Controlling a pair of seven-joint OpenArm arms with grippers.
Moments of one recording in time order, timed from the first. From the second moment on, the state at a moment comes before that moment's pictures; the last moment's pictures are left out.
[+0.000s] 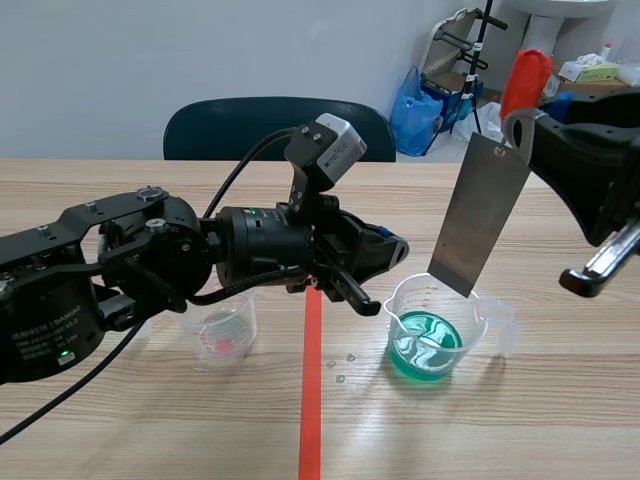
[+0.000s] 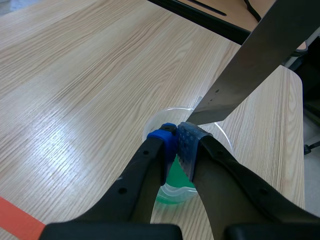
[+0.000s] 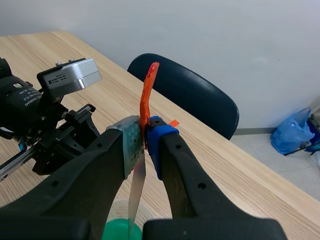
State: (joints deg) left arm -20.6 -20.2 48.9 77.6 -37.3 -27.4 8.5; right arm -36.4 45.9 7.7 121.5 23.5 18.1 14.4
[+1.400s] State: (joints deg) left arm 78.8 -43.6 -21.0 95.2 -12.1 -27.4 -50.0; right arm -36.4 45.9 7.7 121.5 23.5 18.1 14.2
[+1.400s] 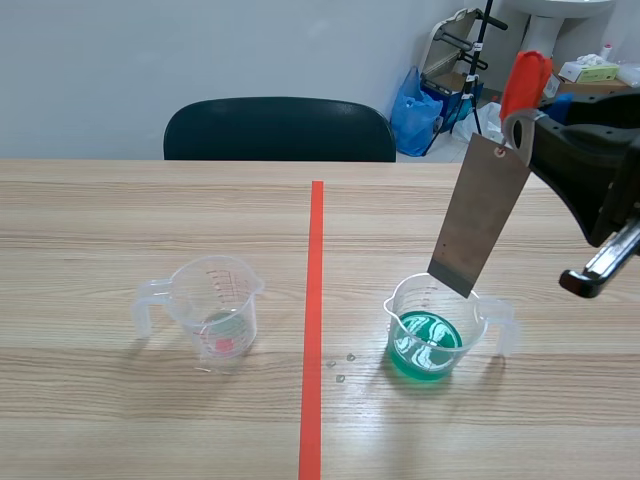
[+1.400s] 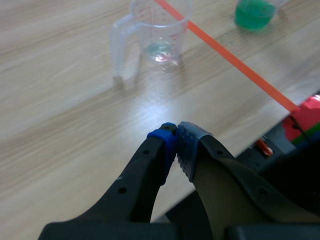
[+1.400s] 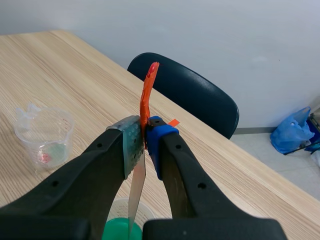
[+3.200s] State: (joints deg) left arm 80.4 -36.1 -25.0 91.3 -3.6 -28.5 -52.9; right arm -36.4 45.9 7.7 121.5 23.5 17.9 14.2
